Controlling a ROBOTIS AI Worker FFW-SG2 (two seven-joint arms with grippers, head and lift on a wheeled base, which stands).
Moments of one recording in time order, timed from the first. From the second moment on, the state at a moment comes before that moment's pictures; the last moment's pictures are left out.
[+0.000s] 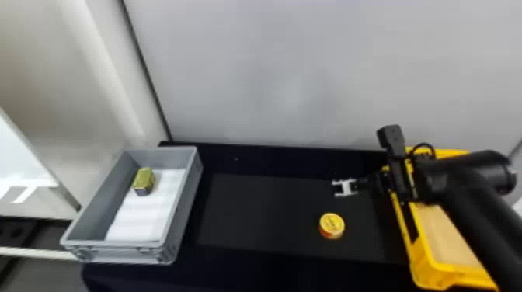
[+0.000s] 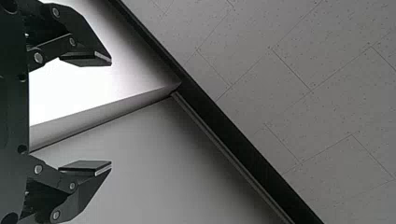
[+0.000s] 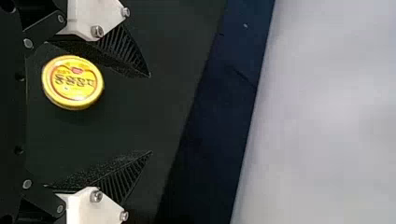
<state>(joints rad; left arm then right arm) -0.30 0.49 0.20 -2.27 -0.24 -0.01 0.23 -0.64 -0.18 0.25 -0.90 -0.08 0.82 0.45</state>
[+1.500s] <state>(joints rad) -0.30 0.48 0.19 -2.26 -0.24 -0.02 0.23 -0.55 -0.13 0.27 -0.79 -0.03 0.75 0.48</state>
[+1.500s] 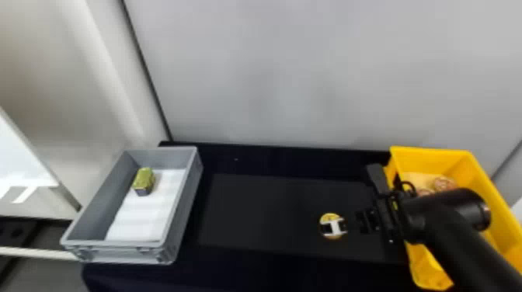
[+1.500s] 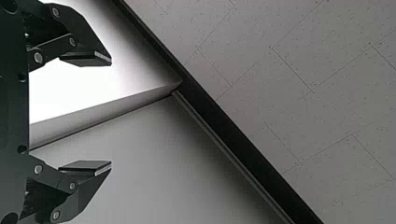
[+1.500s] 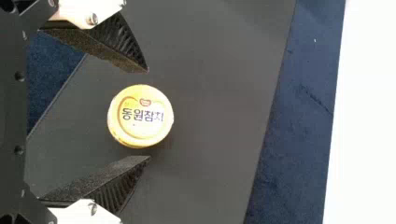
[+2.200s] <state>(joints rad) -0.31 0.47 0.18 -2.25 -0.24 -0.03 0.23 -0.55 -0.11 0.26 -0.73 -0.02 0.66 0.46</state>
